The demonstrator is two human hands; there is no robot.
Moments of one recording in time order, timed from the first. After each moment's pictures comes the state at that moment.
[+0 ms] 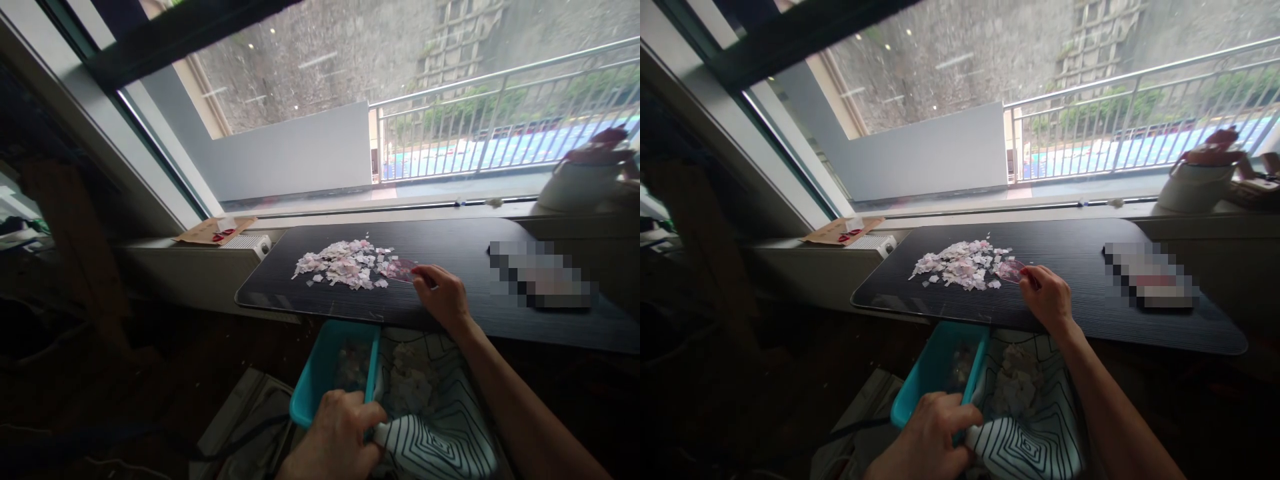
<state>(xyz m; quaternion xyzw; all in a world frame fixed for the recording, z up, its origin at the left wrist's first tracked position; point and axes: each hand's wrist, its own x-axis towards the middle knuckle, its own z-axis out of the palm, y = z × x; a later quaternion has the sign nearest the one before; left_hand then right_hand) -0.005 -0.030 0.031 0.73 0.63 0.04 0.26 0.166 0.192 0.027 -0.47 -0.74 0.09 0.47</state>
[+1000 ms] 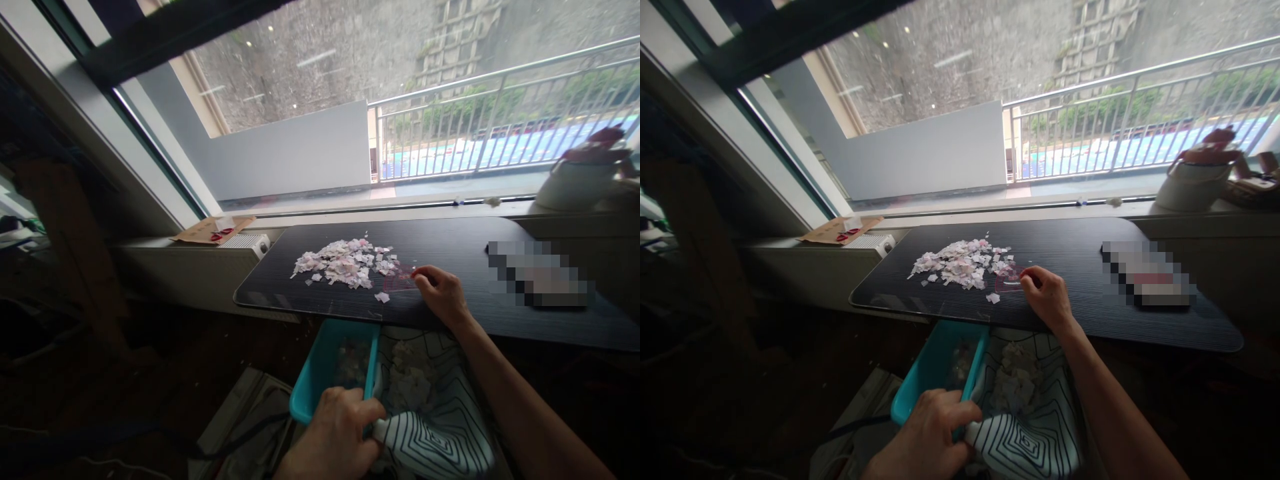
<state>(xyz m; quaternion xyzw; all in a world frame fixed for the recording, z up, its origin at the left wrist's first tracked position) -0.005 -0.028 0.032 0.74 0.63 0.04 0.24 0.170 0.191 0.032 -0.48 -0.71 0.21 0.47</state>
